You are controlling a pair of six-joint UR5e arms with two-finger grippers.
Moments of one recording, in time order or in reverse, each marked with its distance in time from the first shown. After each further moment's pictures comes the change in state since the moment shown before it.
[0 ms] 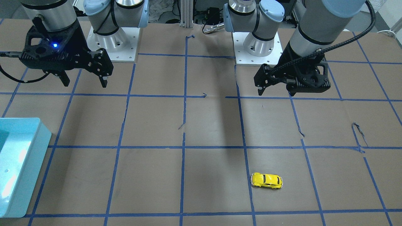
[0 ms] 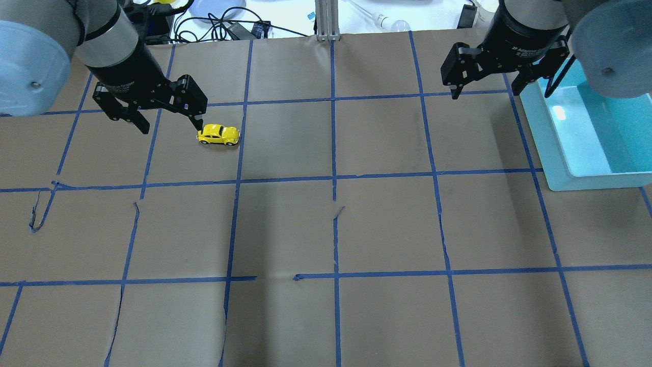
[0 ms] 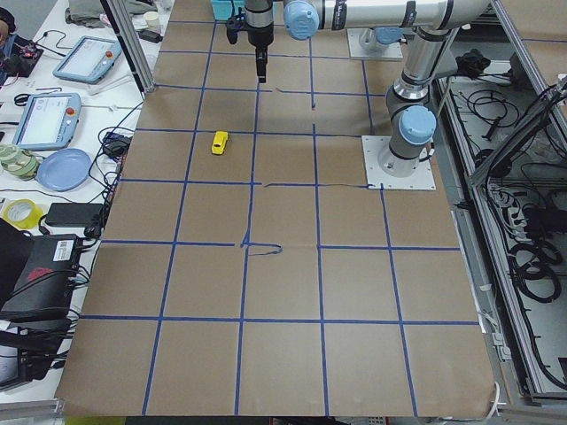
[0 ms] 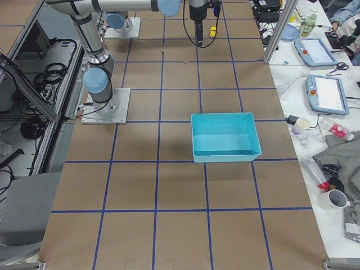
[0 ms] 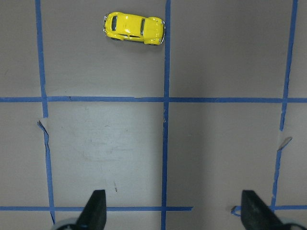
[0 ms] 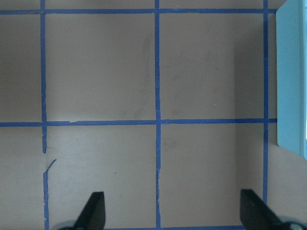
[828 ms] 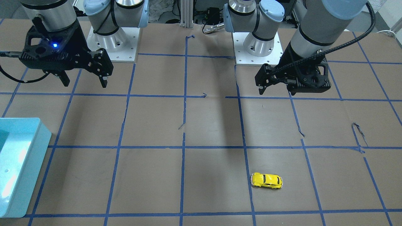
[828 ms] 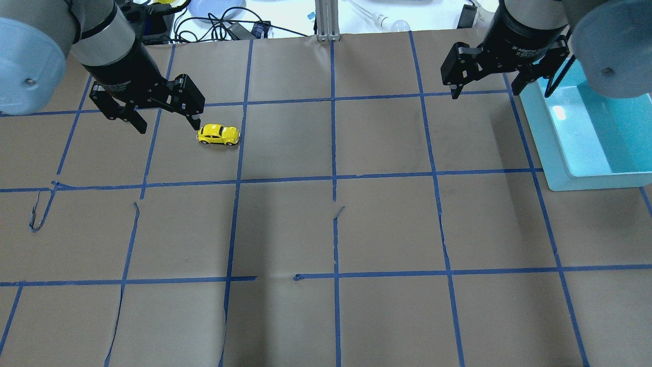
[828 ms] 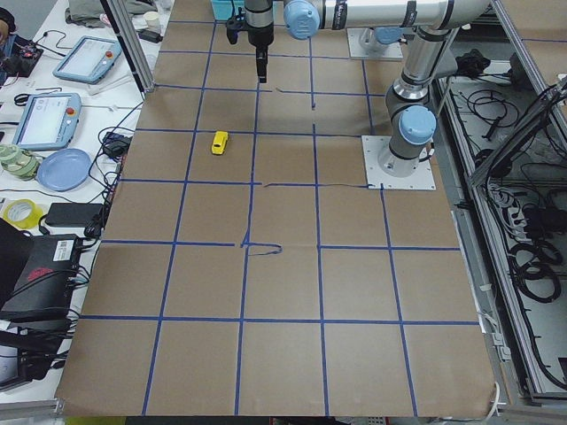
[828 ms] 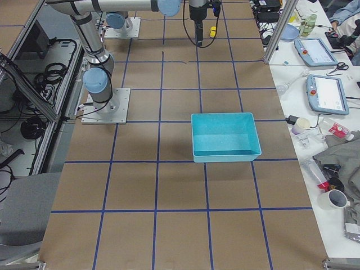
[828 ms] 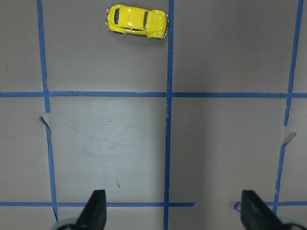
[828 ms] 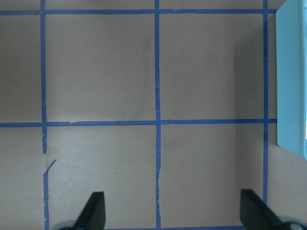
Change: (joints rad) left arm 0.004 0.002 0.010 -0.014 0.001 0.006; right arm 0.000 0.000 0.000 -0.001 0.000 0.001
